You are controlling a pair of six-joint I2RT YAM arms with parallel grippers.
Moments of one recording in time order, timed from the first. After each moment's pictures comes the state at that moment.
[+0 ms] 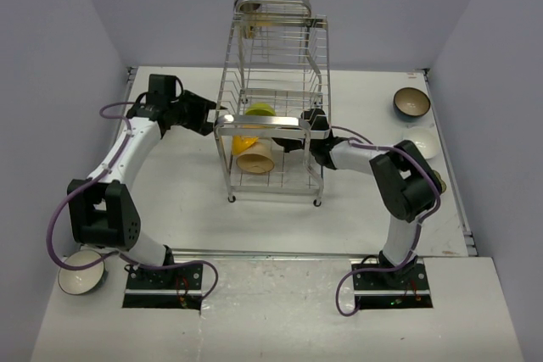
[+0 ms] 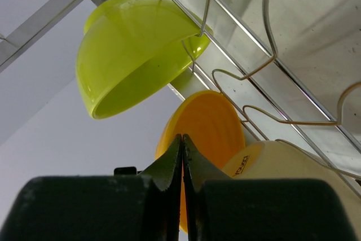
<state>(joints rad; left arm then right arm) -0.10 1.54 1.28 -0.54 0.44 -1.36 0.54 1.88 1.06 0.28 -0.17 1.98</state>
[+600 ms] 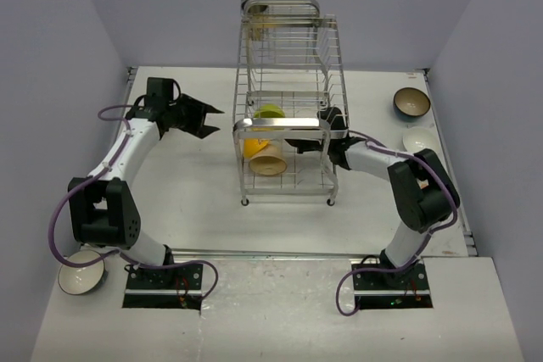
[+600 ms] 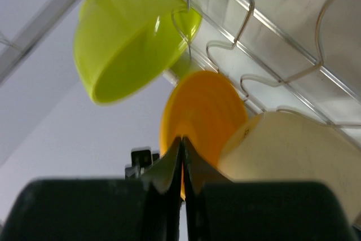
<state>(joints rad) -0.07 1.55 1.25 -0.54 0.43 -1.32 0.48 1.76 0.99 0.17 -0.28 2.00</state>
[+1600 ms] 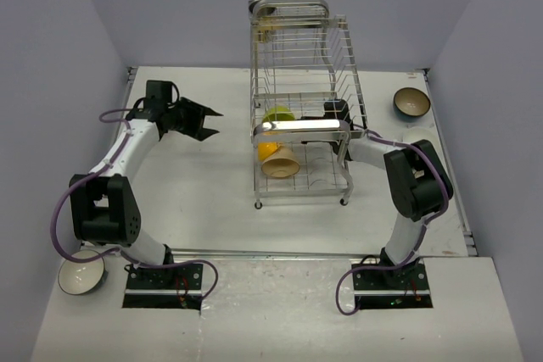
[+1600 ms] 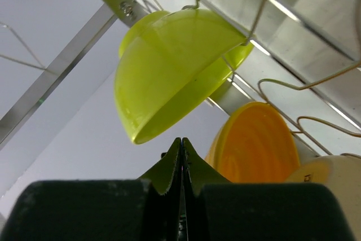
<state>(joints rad) -0.05 1.57 1.22 -0.53 0.46 -1.32 0.39 1.84 1.06 0.20 -0.36 2.00</state>
